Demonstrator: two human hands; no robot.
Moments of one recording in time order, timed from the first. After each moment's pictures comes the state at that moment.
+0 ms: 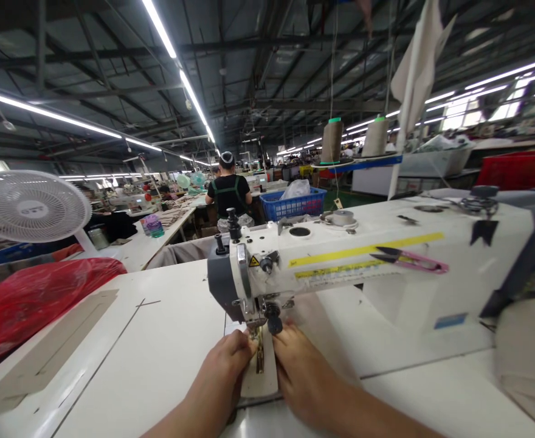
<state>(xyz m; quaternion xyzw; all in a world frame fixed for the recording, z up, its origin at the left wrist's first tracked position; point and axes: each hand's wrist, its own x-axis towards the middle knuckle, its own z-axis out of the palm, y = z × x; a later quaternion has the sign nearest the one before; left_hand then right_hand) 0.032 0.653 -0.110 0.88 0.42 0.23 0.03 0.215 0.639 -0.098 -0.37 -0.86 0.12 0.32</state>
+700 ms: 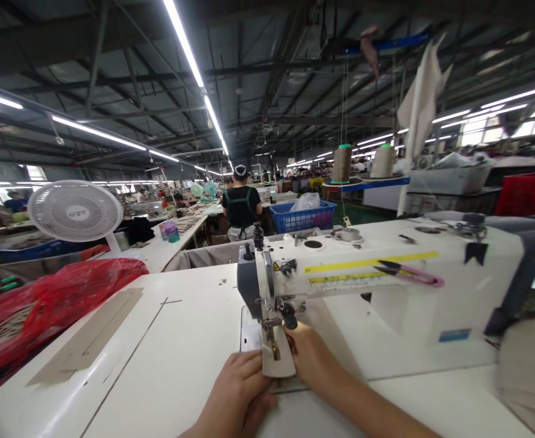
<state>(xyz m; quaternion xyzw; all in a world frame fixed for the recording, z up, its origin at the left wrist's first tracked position) 0.024 0.612 -0.102 0.88 0.36 0.28 0.07 0.205 0.661 -0.102 -0.44 -0.79 0.24 0.34</state>
